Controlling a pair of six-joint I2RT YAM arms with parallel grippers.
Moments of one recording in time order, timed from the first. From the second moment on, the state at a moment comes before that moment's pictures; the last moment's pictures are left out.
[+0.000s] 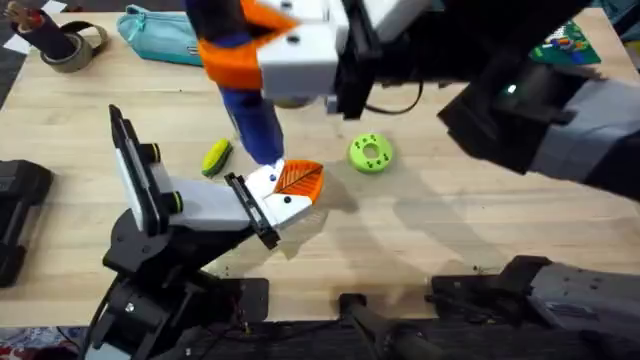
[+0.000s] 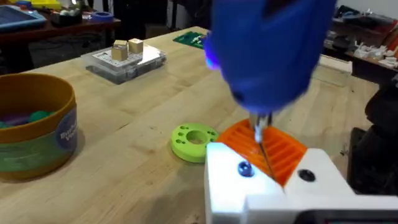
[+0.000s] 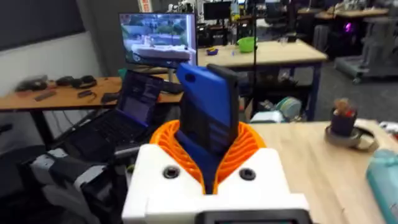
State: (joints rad) left arm -0.38 0.00 0.01 -0.05 0.61 -0.11; right arm 0.71 1.35 0.94 0.66 -0.91 0.27
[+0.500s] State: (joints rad) left arm -0.38 0.00 0.01 -0.05 0.61 -0.11; right arm 0.73 1.34 0.98 0.65 -0.91 0.20
